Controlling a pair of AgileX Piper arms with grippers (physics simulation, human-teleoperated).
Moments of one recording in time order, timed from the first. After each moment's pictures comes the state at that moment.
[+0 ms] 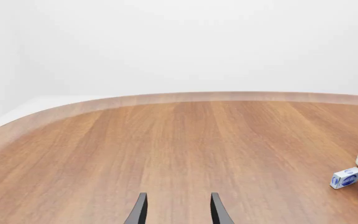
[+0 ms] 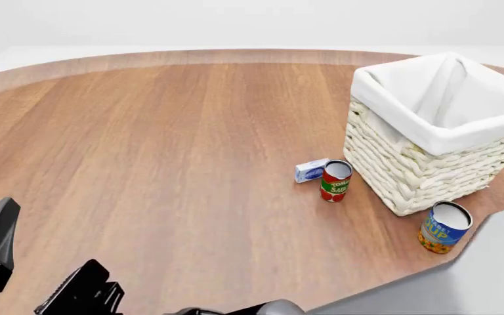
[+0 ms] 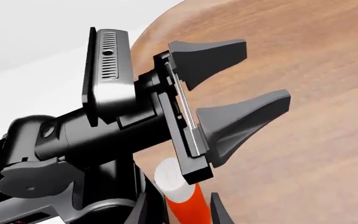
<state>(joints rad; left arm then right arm) 0.00 0.00 0.00 0.00 0.00 1.43 2.00 -1.12 -0.45 0.22</state>
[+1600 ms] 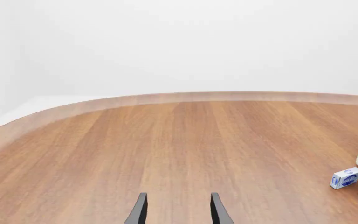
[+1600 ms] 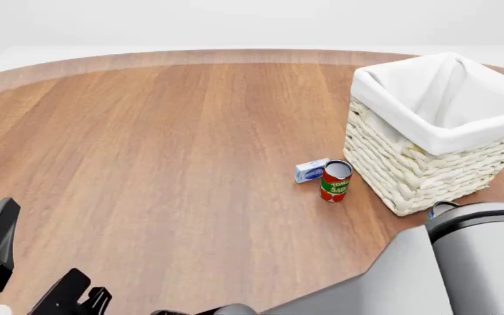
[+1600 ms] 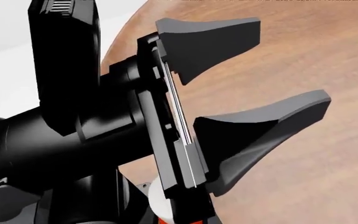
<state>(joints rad) 0.00 0.00 0.00 0.00 0.00 1.42 2.14 -1.25 -0.40 0.21</state>
